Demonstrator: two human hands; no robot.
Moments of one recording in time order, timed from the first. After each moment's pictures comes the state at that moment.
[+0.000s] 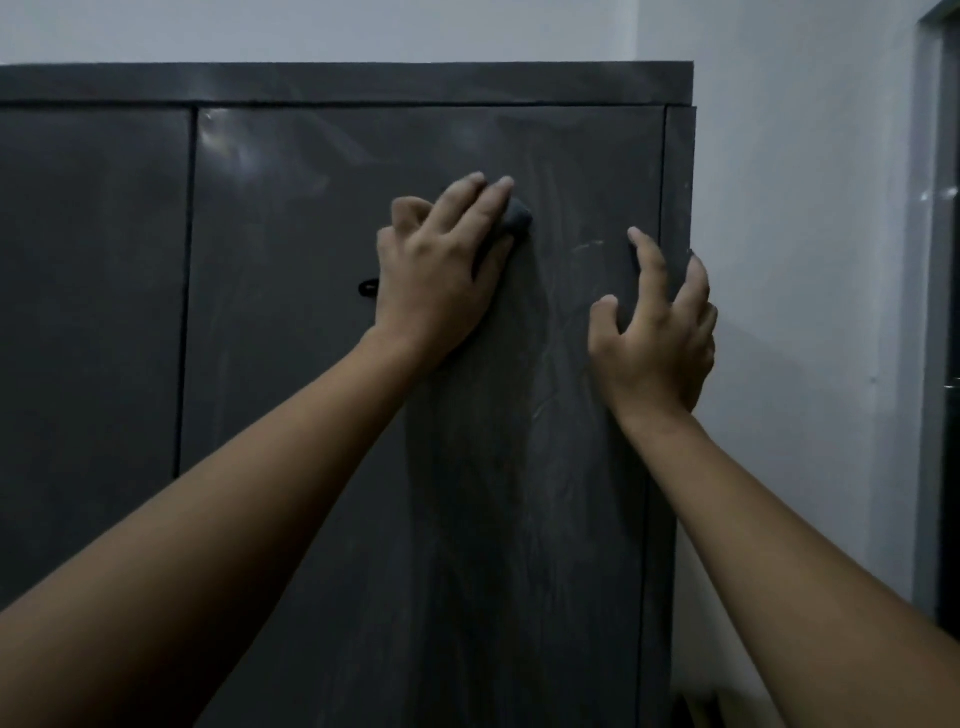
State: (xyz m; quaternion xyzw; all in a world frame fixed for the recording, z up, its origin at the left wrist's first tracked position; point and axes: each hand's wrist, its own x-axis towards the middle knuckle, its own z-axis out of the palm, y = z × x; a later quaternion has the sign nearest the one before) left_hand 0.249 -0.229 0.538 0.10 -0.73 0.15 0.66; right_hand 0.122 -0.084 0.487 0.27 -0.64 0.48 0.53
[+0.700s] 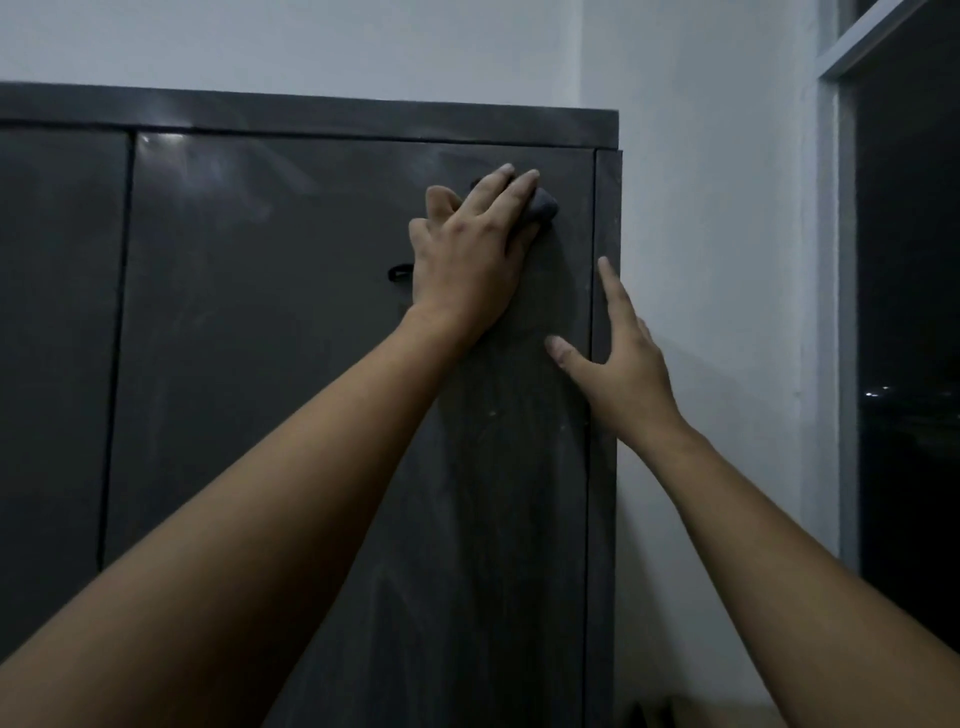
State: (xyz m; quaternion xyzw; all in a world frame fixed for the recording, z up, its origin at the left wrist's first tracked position) left_hand 0.202 -0.173 0.582 0.07 -0.75 0.11 0.65; right_hand 0.107 -0.031 0.492 0.45 -0.65 0.52 0.32
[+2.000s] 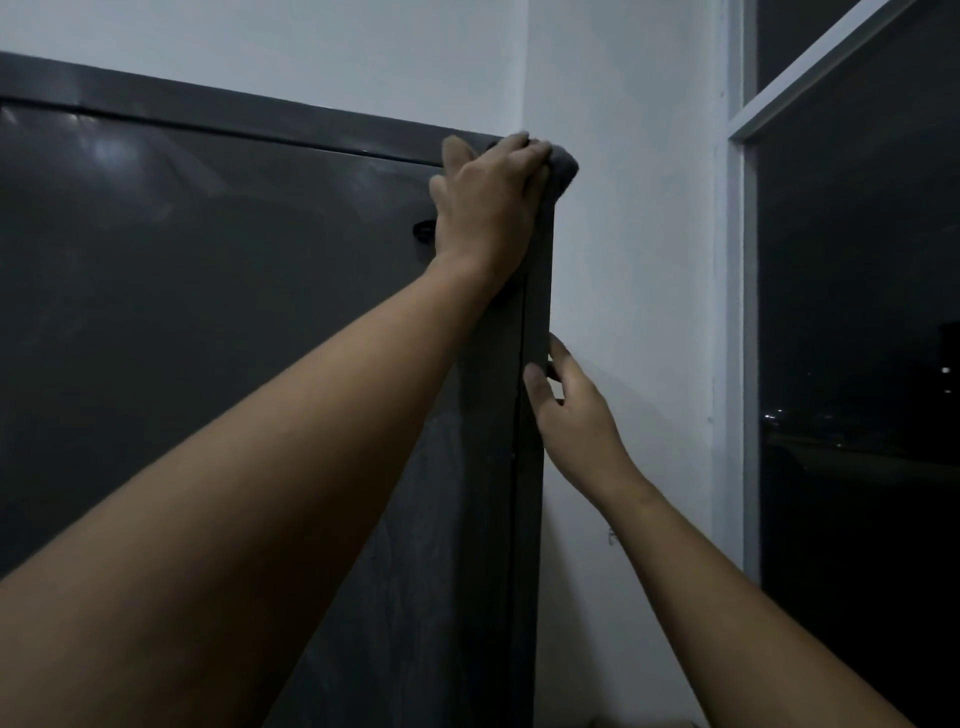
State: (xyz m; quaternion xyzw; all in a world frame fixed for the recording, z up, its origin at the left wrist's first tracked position) left_hand 0.168 -0.109 0.642 0.00 -0.72 0.01 0.69; right_hand 0.091 -0.018 0.483 0.44 -0.67 0.55 0.24
